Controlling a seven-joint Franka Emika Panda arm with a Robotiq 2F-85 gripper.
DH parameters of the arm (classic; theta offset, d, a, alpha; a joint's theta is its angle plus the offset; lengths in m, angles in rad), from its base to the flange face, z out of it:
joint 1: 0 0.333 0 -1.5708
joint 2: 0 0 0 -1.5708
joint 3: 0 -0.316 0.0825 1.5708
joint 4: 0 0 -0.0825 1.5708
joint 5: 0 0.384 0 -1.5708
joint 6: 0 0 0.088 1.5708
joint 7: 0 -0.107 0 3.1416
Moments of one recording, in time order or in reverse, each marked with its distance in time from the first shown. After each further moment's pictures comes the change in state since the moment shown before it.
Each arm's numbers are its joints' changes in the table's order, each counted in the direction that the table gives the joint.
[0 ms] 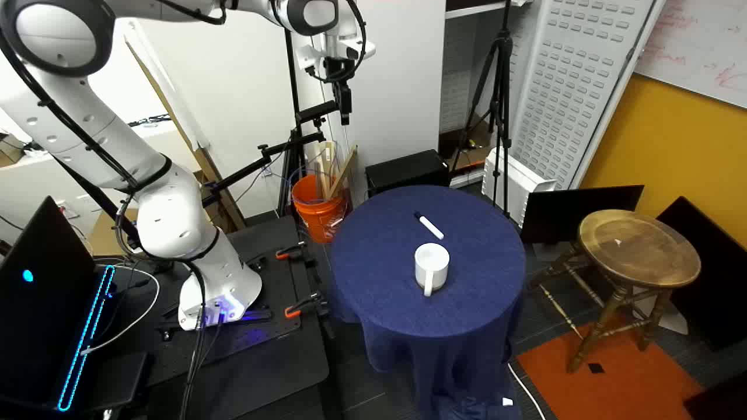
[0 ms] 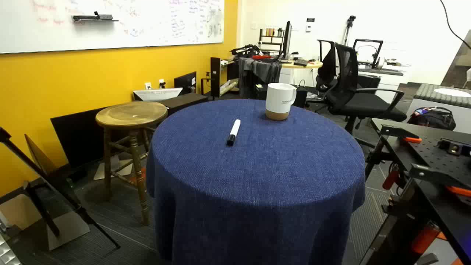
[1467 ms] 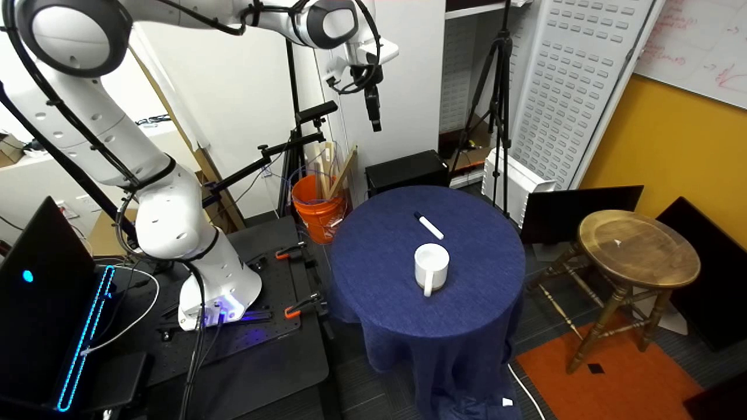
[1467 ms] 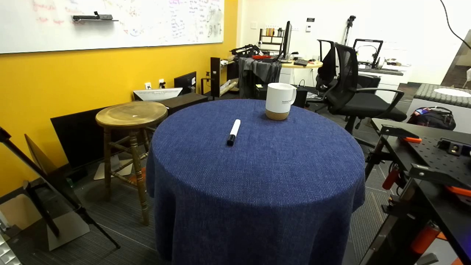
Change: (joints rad) arm -0.042 0.069 0.046 0.000 -0.181 -0.236 -0.224
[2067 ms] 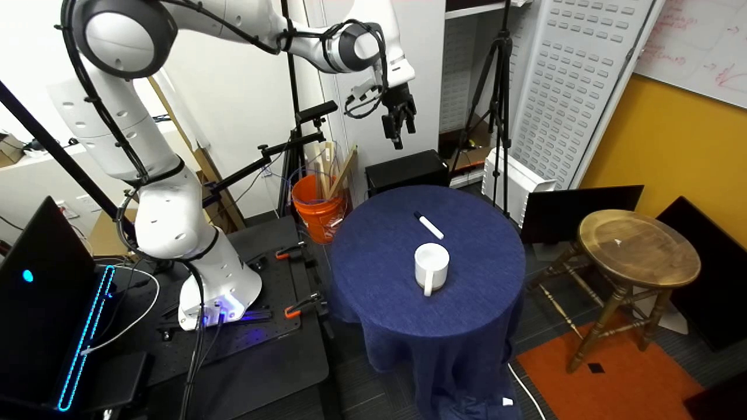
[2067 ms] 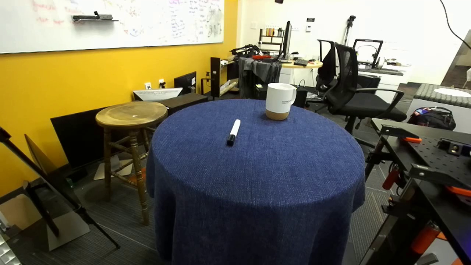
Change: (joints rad) arm -0.016 0.163 0.043 -0.053 -0.197 -0.115 -0.536
